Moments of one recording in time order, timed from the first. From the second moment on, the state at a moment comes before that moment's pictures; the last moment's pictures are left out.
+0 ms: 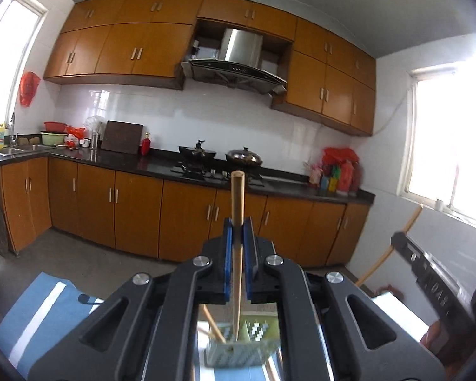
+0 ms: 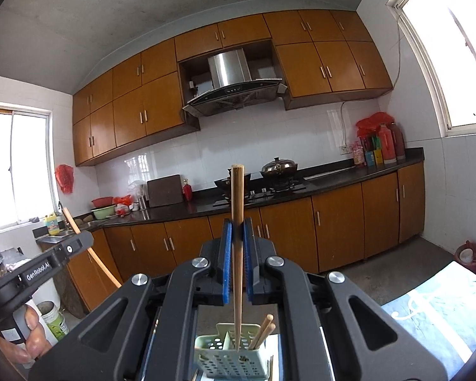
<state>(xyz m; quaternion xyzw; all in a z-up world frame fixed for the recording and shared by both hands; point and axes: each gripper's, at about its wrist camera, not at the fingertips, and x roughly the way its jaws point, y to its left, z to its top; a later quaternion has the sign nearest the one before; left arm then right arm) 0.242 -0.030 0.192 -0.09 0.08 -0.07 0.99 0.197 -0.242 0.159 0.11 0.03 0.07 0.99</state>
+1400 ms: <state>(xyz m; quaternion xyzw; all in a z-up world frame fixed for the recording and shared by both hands) 0.188 0.045 0.030 -0.06 0.28 -0.01 0.96 0.170 -0.290 -0.022 0.07 0.34 0.02 0.94</state>
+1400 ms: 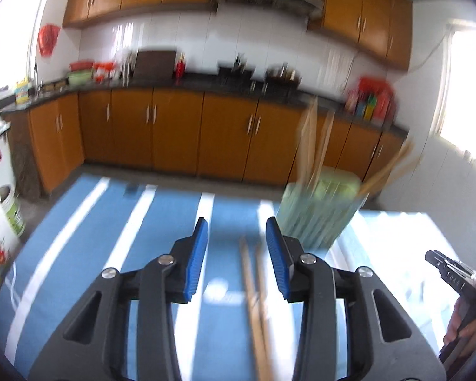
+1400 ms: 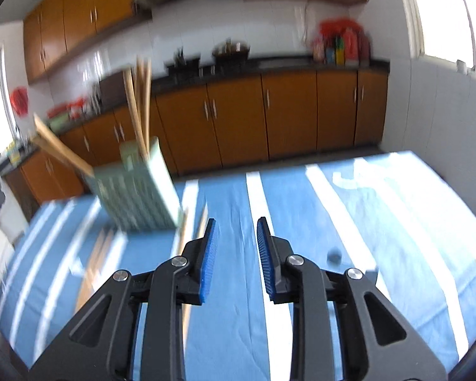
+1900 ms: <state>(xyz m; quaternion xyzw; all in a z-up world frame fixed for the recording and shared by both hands) 0.169 0.057 -0.050 -0.07 0.38 -0.02 0.92 0.199 -0.226 -0.095 0.04 0.43 0.07 0.90</state>
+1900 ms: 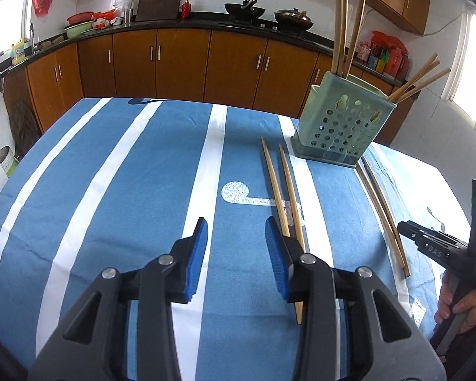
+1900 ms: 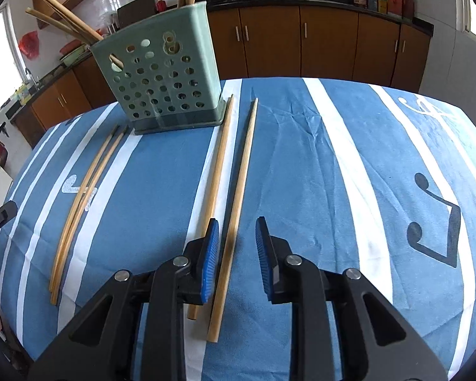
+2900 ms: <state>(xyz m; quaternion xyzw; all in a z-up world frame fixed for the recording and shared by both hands) 0.205 0.003 -0.093 -0.02 0.44 -0.06 0.89 0.190 -0.282 -0.103 0.05 0.42 -0.03 0.91</state>
